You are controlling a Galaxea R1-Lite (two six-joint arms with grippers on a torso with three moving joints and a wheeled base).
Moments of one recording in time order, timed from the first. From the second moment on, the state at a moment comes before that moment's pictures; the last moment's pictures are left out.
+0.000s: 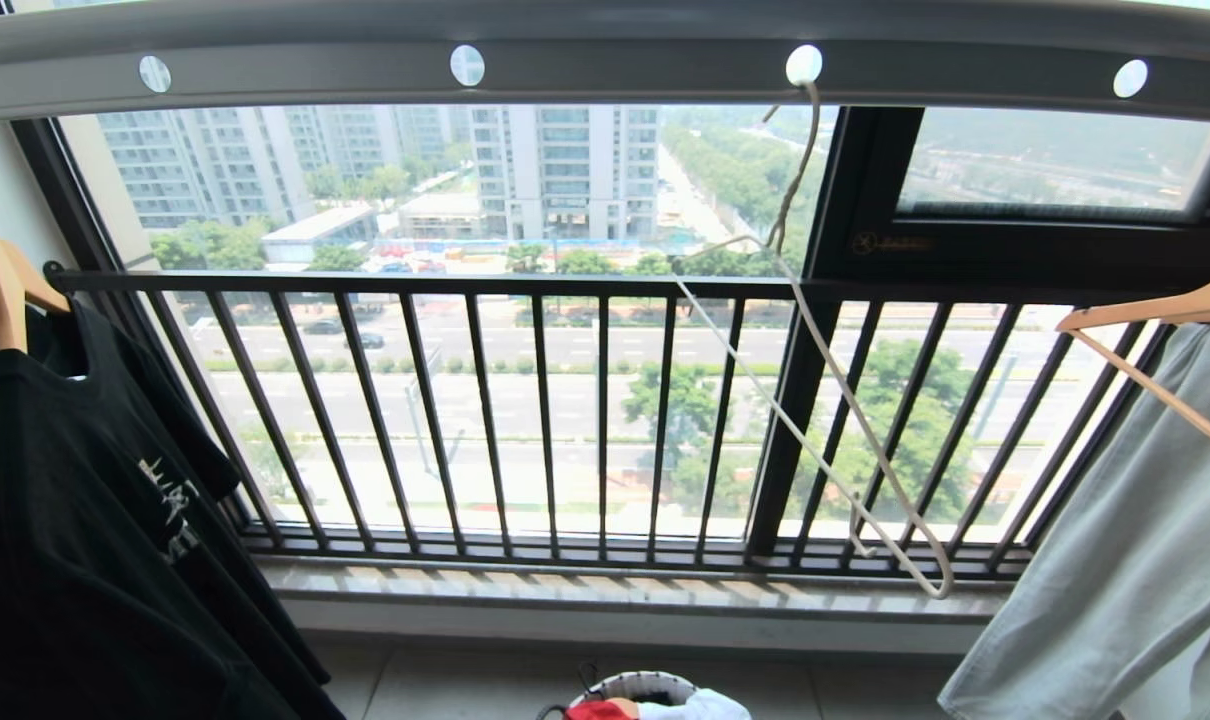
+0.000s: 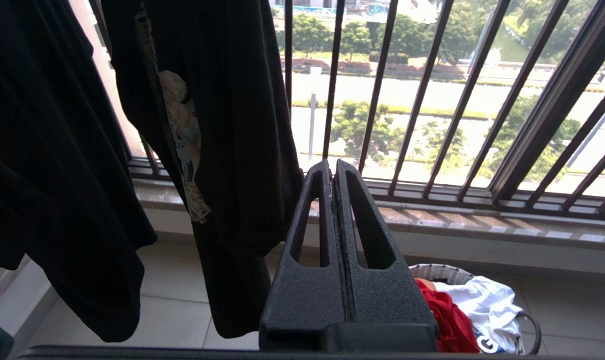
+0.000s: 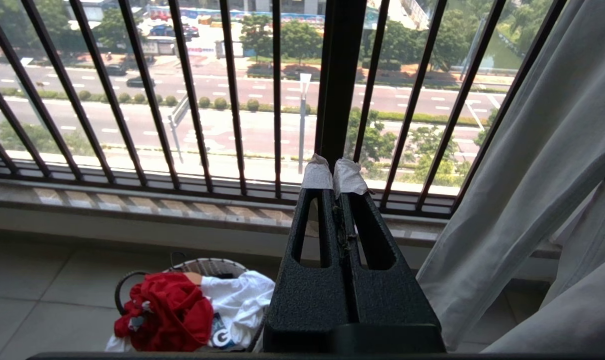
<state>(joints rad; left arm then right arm) 0.00 0.00 0.00 0.00 0.02 -0.06 0.01 0.00 0.00 0.00 0.02 -0.02</state>
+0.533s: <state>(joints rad) 0.00 0.00 0.00 0.00 0.02 -0.06 0.01 0.00 0.00 0.00 0.02 -0.02</state>
